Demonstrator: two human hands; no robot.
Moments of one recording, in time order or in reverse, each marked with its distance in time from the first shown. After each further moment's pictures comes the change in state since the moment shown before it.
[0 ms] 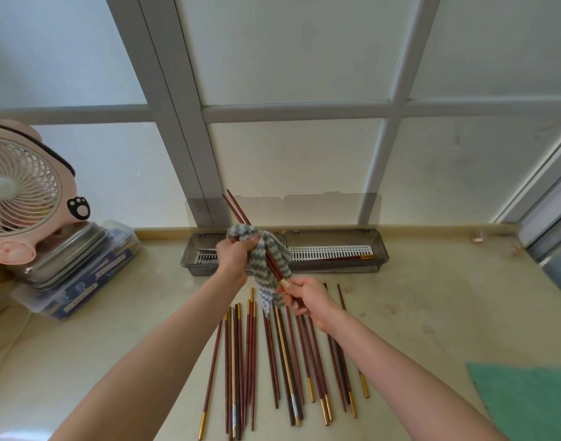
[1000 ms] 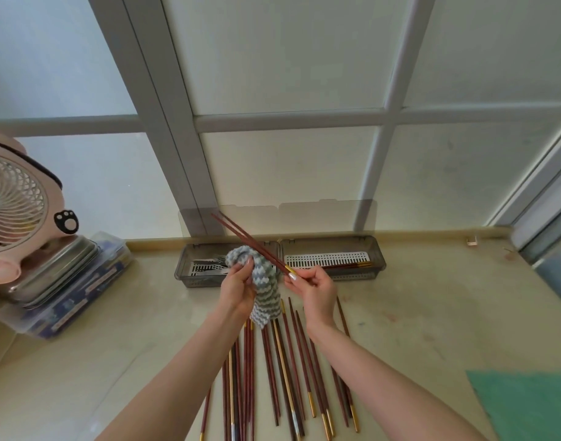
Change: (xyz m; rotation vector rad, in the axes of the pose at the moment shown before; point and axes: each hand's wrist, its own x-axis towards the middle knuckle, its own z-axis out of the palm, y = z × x) left_hand 0.002 -0.036 -0.007 -0.398 -0.264 -0.170; right_hand 0.015 -0.001 0.015 0.275 0.570 -0.360
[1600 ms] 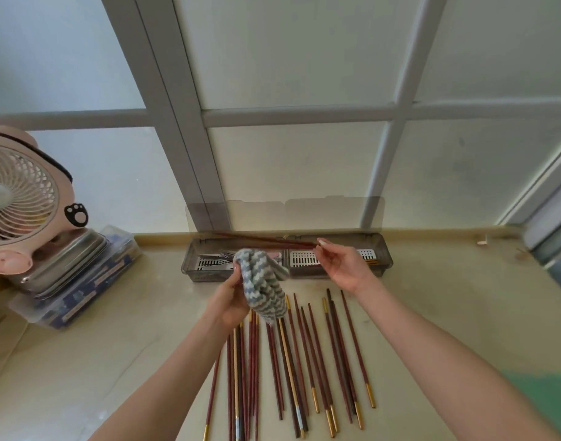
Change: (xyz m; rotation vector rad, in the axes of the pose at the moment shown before) left_hand -0.020 0.009 -0.029 -0.050 -0.031 -0.203; right_hand 0.075 -0.043 -0.038 0.506 -0.311 0.553
